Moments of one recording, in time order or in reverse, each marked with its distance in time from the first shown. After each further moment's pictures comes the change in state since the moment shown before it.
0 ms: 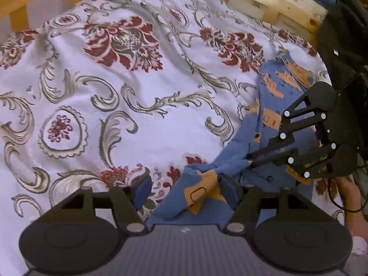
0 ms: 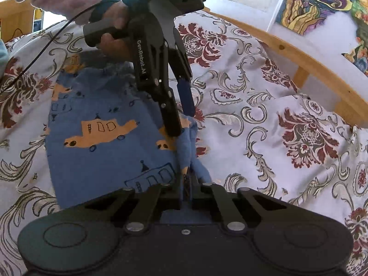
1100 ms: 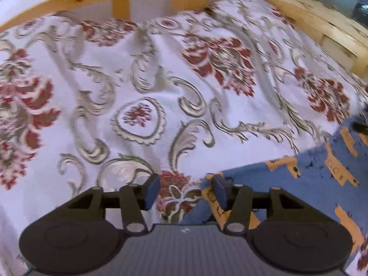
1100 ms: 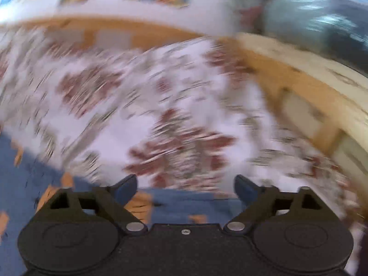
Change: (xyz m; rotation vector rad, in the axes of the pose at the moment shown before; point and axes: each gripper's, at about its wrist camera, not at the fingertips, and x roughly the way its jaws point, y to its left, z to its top) left arm 0.001 0.003 -0.013 -0.371 -0.182 0.439; right arm -0.101 -0.115 -0.077 0.622 0.129 -0.797
